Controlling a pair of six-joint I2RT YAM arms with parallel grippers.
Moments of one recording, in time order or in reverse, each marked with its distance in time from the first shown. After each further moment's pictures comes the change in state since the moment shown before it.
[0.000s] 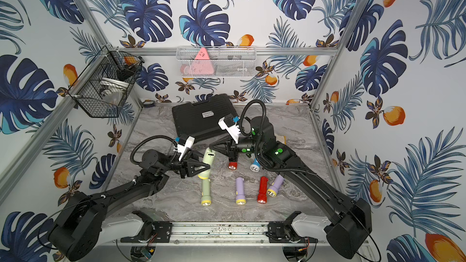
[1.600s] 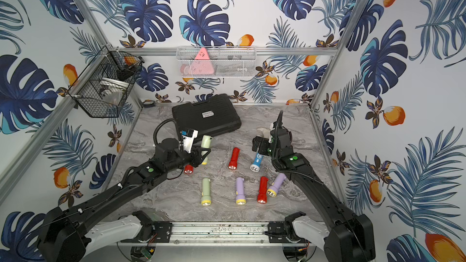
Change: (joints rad) left arm -0.132 -0.090 0.283 -1.196 -0.986 0.383; right arm -0.314 -0.116 -0.277 -0.197 0.831 0.322
